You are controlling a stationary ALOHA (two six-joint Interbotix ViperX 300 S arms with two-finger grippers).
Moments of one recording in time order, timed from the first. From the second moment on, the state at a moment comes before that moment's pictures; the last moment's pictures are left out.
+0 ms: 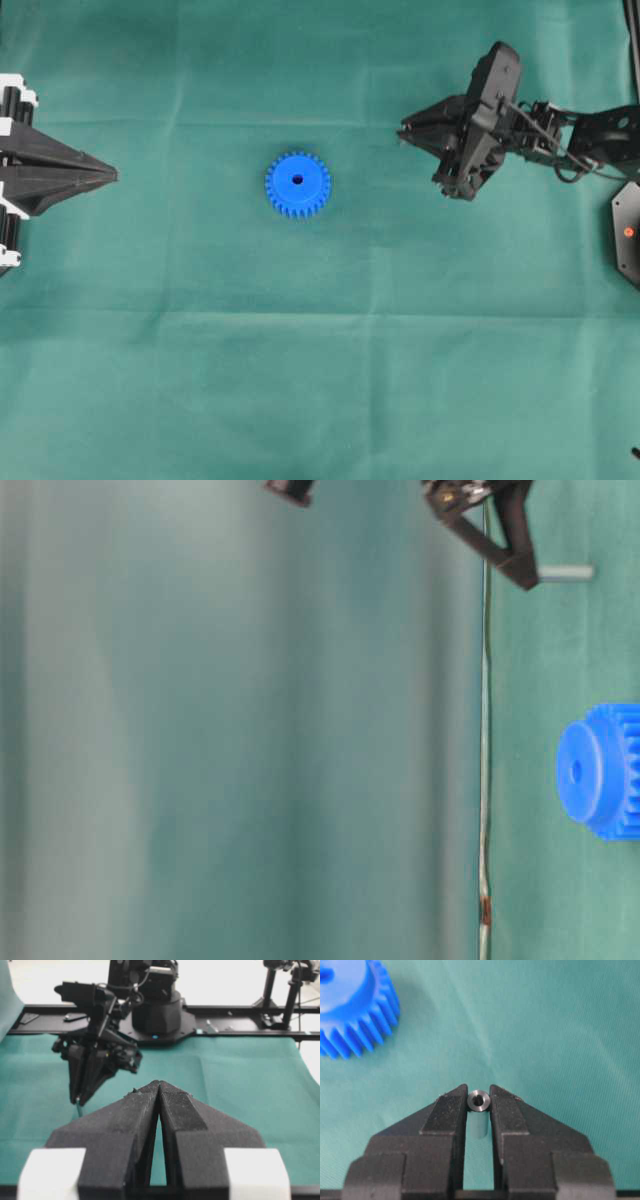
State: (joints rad) left arm 0.00 -0.96 1.18 0.01 -0.22 0.00; right arm -0.31 -0.03 1.06 0.08 -0.51 0.00
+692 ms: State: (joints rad) left arm 0.00 -0.96 1.18 0.01 -0.19 -0.01; right arm -0.31 -0.16 1.00 0.07 -0.34 0.00
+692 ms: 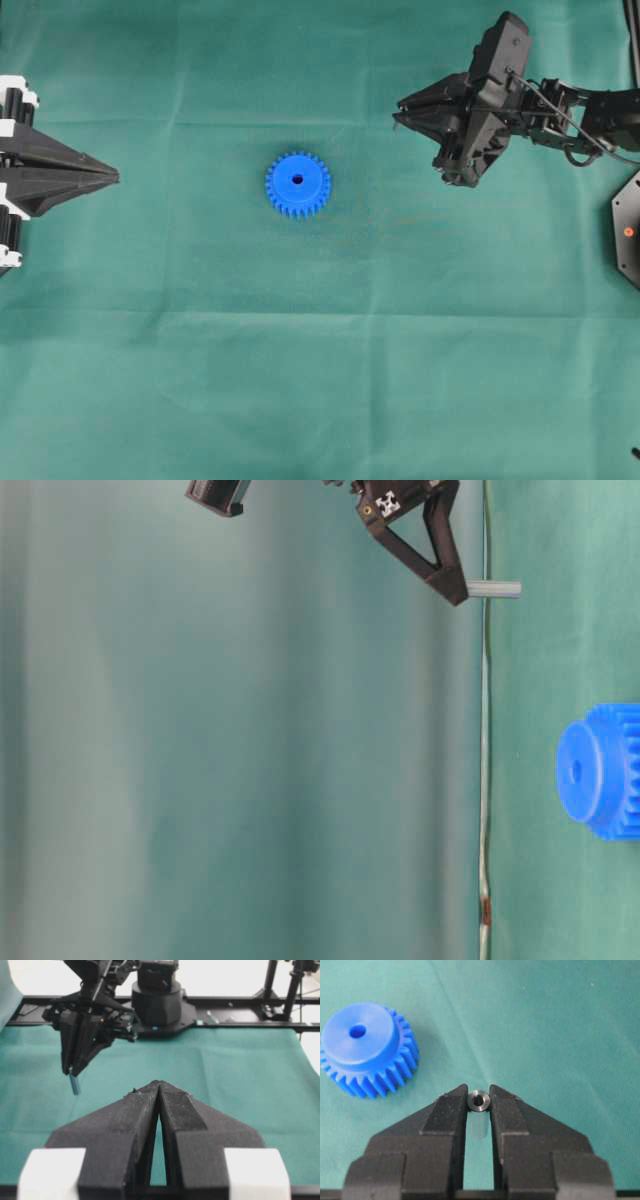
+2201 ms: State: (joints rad) left arm 0.00 -0.96 1.18 0.01 -0.17 -0.03; right arm -0.11 0.16 0.63 0.08 -0.28 0.00
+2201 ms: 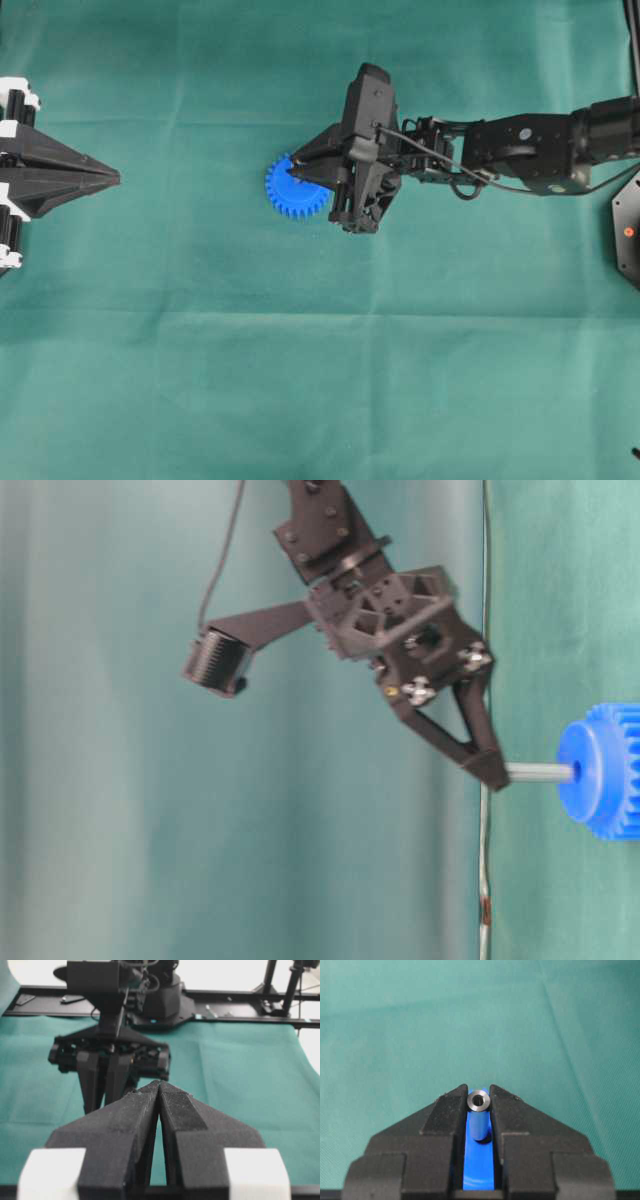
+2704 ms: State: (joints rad) left arm 0.00 -0.96 1.18 0.01 -0.17 -0.03; right arm -0.11 0.19 0.63 0.08 -0.28 0.00
